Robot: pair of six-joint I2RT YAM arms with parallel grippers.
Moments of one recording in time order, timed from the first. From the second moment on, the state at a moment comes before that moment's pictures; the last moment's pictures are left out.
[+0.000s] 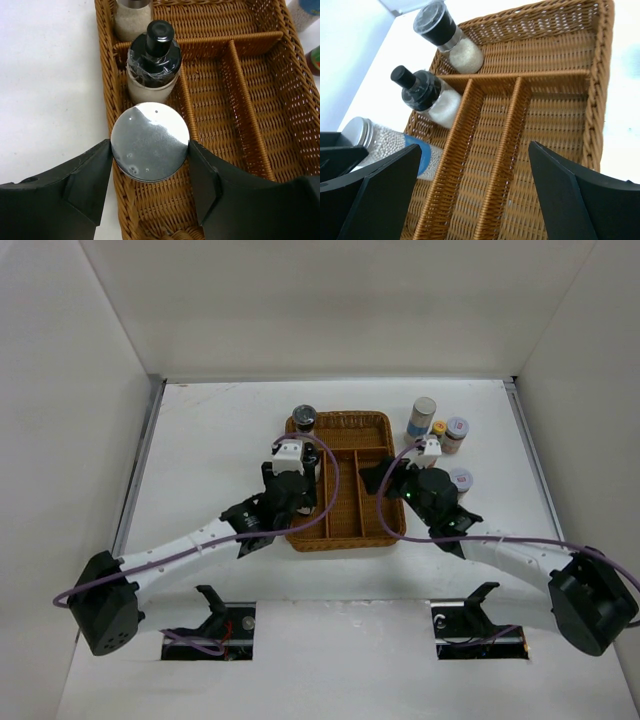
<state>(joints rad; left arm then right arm) -0.88 1.15 0.74 -0.11 -0.62 -0.46 0.64 1.18 0.52 0.49 0.18 0.54</state>
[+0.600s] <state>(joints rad) -0.81 0.79 0.48 0.19 -0.69 -0.45 0.53 1.12 0.77 0.26 0.25 0.48</state>
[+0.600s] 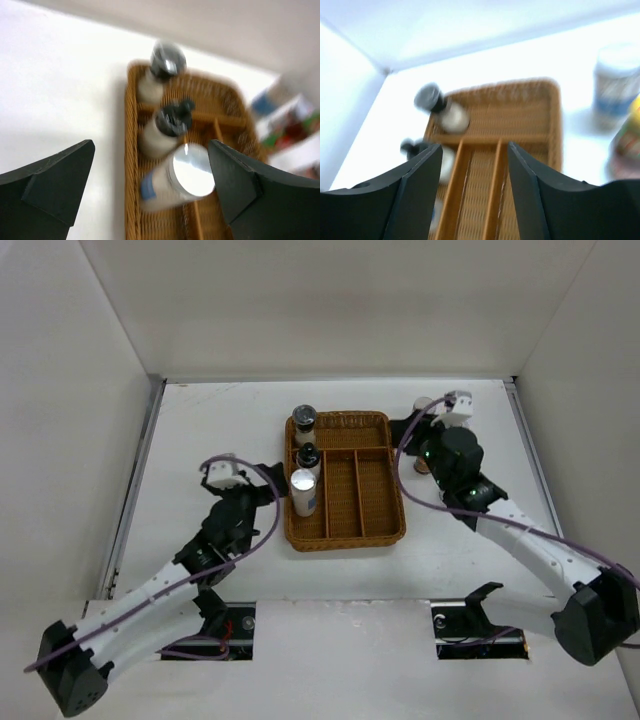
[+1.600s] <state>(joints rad) -0.72 0.70 0.11 0.67 -0.84 -0.56 0.21 1.84 1.63 -0.51 0.20 0.20</state>
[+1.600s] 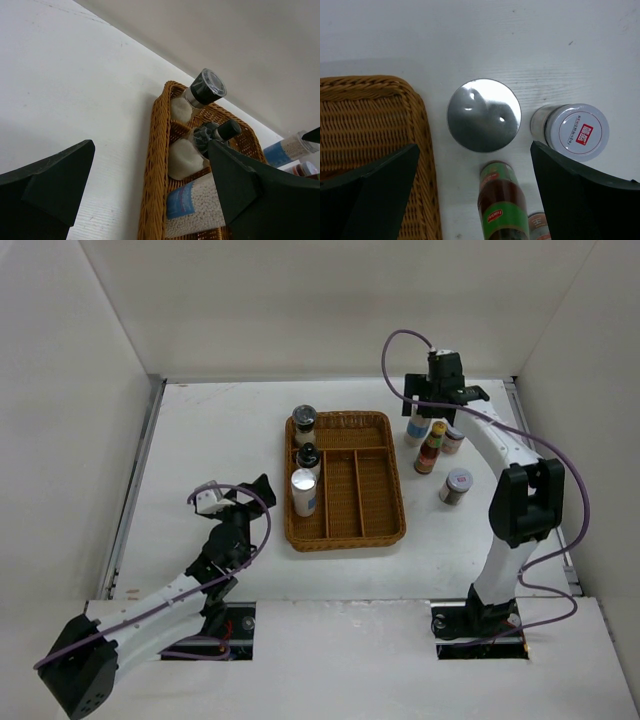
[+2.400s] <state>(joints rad) -0.68 0.78 0.10 0.72 -0.83 -0.57 0.16 1.94 1.75 -0.44 0.19 0.25</state>
